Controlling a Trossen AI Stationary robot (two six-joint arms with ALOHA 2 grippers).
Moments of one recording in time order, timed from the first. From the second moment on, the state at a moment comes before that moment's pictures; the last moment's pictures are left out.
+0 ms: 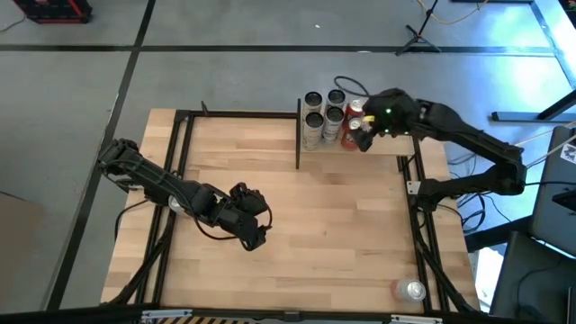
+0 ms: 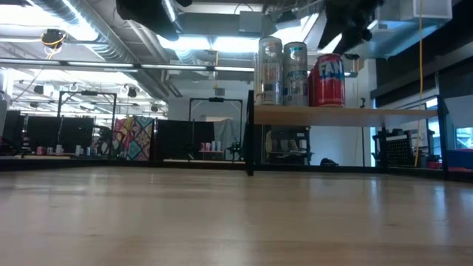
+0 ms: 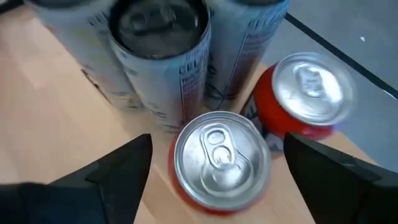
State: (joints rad) left arm -0.43 1.54 1.32 -0.80 -0.46 -0.78; right arm -0.42 1.18 1.33 -0.95 0.19 0.17
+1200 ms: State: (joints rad) left arm -0.33 1.21 1.33 -1.57 -0.07 -0.69; right arm 0.23 1.24 1.51 -1.09 0.22 0.42
